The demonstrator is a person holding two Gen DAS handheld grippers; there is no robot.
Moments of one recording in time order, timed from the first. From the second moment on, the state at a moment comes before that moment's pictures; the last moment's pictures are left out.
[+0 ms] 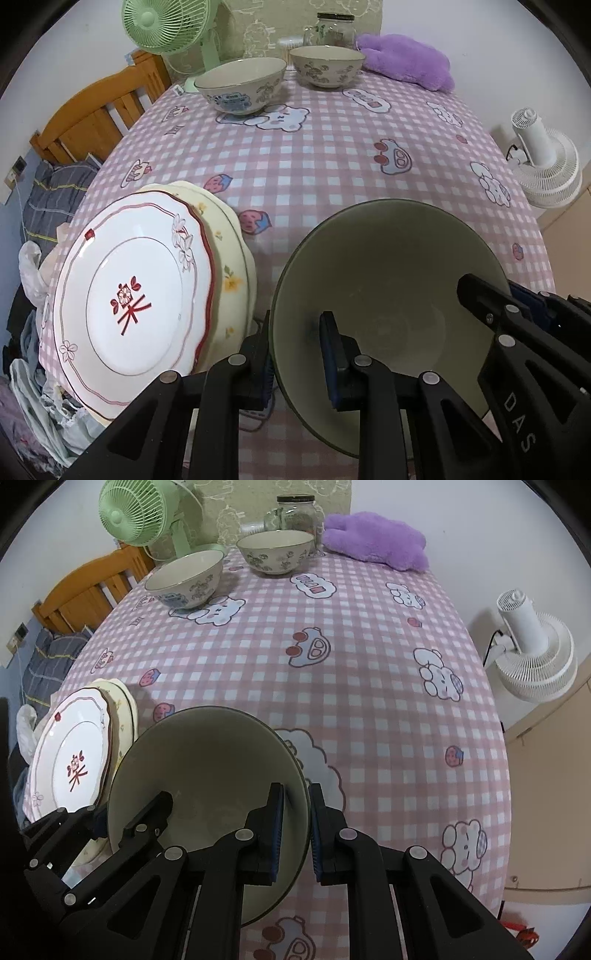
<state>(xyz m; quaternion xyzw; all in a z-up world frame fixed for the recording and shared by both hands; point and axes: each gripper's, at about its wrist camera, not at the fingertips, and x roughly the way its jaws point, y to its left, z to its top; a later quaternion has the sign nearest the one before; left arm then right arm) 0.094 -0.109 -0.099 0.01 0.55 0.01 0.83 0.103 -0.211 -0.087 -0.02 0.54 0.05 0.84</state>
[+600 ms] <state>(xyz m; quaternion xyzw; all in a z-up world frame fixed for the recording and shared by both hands) 0.088 -0.119 -0.092 0.01 0.54 -0.01 0.84 0.096 -0.220 -0.086 -0.02 0.54 0.05 0.84</state>
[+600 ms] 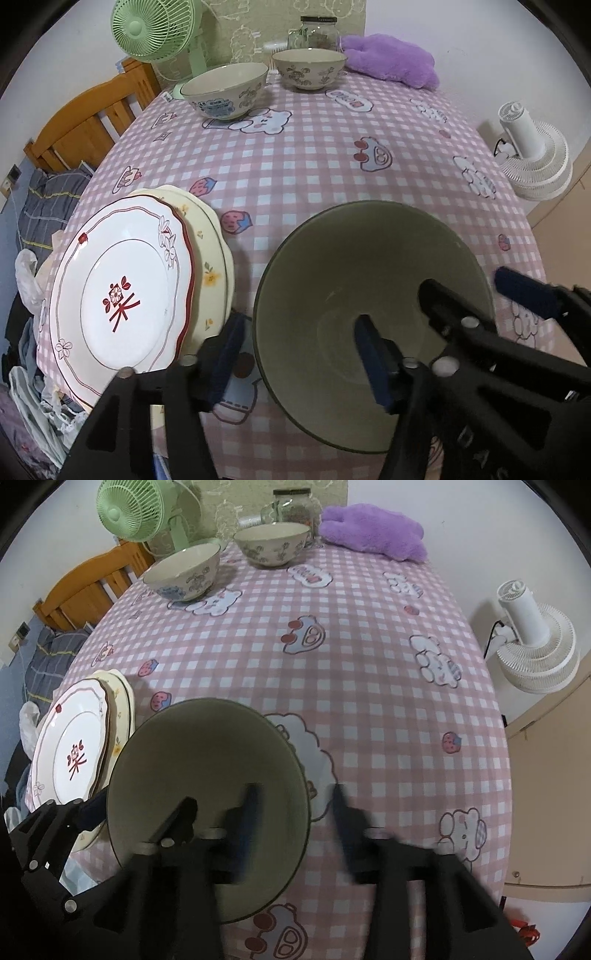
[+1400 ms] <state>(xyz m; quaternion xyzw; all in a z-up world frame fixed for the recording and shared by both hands) 0.109 -0.035 -0.023 0.04 0.47 -0.05 0.88 0.098 -0.149 -0.016 0.03 0.47 0.01 0.88</state>
